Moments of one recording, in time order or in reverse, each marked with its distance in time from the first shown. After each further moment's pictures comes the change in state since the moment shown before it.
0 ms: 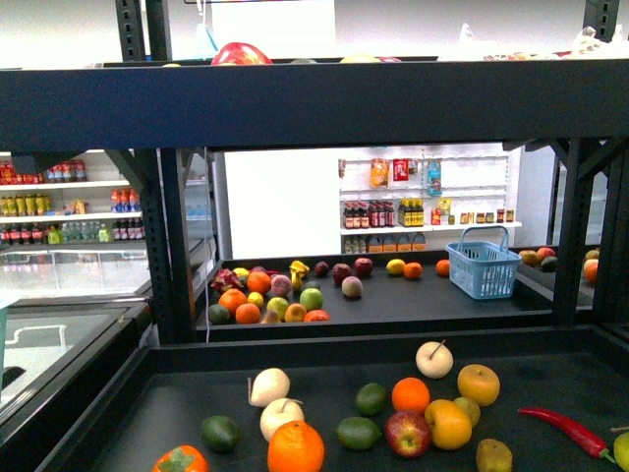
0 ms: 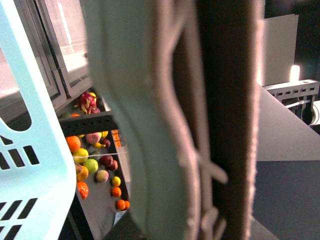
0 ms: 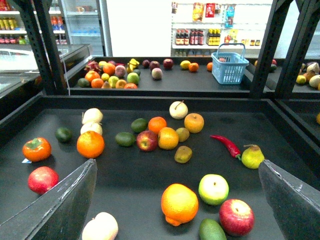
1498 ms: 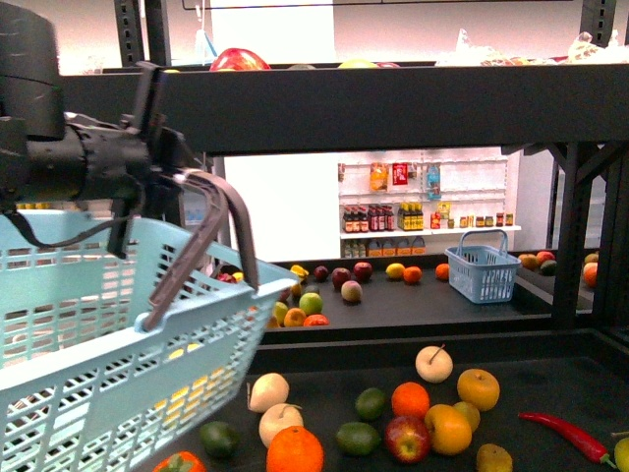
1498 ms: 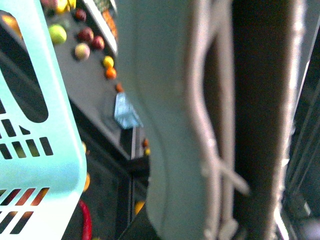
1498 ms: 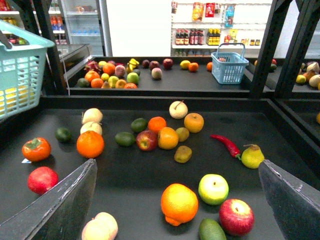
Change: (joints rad) left arm -0.608 -0.351 -0.114 -0.310 -0.200 0.216; right arm 0.000 0.000 0.000 0.000 0.000 0.000
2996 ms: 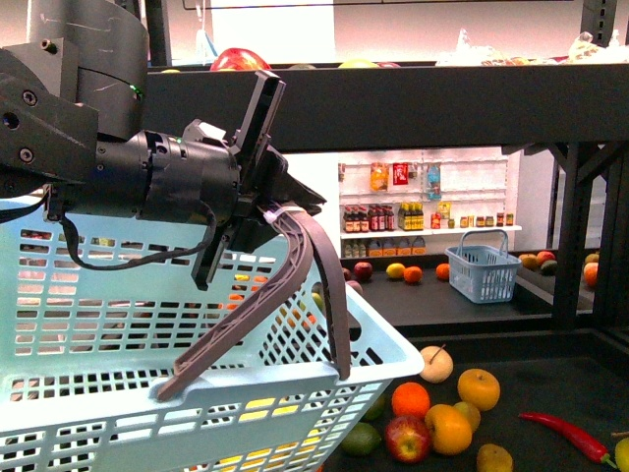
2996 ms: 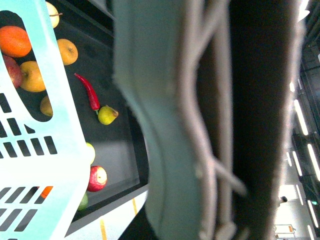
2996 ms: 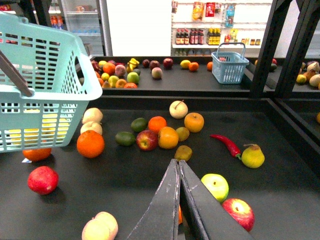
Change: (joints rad) left arm -0.218 -0.063 -0.035 -0.306 0.395 0.266; right arm 0.000 0.002 0.000 0.000 0.000 0.000
